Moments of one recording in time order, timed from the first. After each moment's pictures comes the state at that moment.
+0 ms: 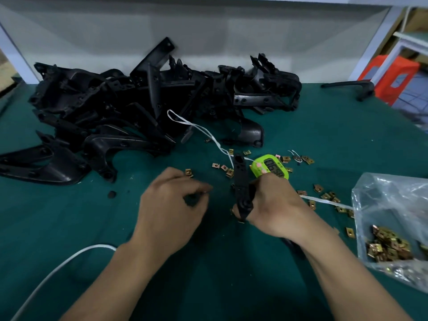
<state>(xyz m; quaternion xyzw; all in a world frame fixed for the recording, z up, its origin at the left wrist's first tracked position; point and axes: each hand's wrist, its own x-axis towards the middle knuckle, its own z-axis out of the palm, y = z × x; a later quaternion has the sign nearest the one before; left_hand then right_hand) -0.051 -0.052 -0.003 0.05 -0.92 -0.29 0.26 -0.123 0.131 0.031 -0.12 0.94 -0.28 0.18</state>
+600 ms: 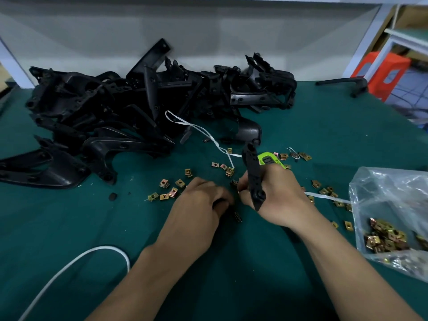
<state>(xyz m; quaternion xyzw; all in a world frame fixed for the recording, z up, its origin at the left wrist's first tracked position) -0.058 -0.031 -0.012 -0.05 -0.93 -0.34 0.13 -0.128 0.134 0.033 -0.15 0.93 -0.33 0.09</state>
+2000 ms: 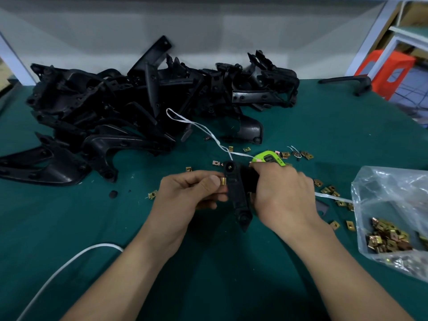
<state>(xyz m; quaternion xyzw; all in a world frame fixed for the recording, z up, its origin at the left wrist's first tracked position) -0.051 -0.037 0.017 0.10 -0.60 -0.79 0.05 -0.117 0.127 0.029 -0.15 0.98 -0.07 -0.10</state>
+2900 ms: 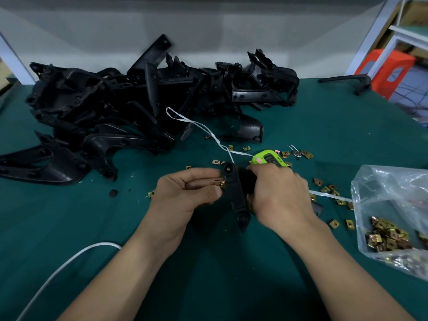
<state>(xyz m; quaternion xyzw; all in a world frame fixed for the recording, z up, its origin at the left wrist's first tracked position) -0.053 -0.040 0.013 0.11 -0.57 -0.81 0.05 -0.123 0.127 0.019 -0.16 0.98 -0.09 -0.08</state>
